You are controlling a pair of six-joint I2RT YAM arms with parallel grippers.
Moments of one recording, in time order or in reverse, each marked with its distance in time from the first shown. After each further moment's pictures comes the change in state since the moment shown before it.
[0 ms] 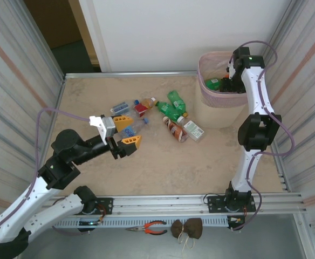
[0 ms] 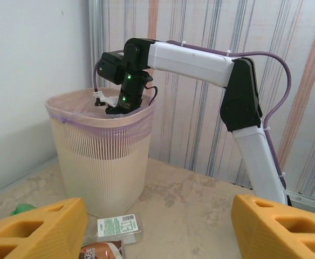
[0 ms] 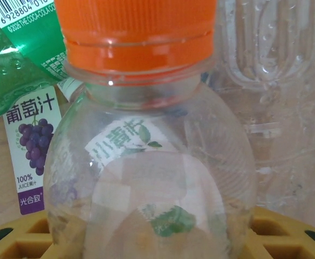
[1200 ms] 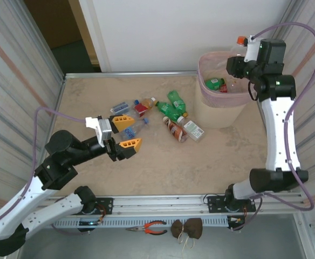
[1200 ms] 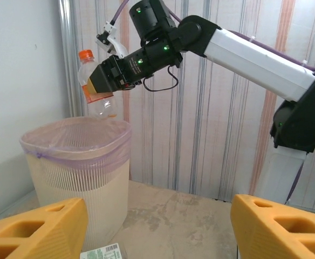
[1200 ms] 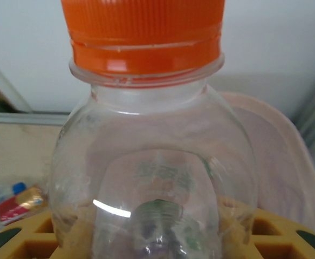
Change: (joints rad) left arm -0.074 0.023 0.055 0.039 0.015 0.019; right arm 0.037 -0.587 -0.273 0.489 -0.127 0.023
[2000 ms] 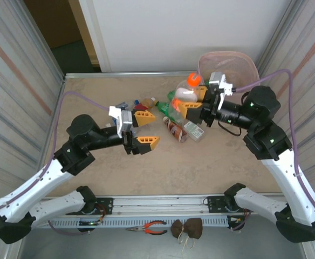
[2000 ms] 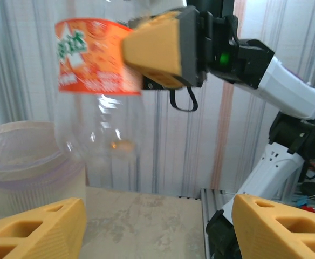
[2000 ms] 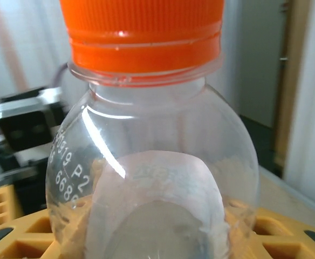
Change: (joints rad) left arm -0.002 0.208 0.075 0.135 0.203 -0.026; right arm 0.521 -0.511 -0.529 0.559 -0.504 0.109
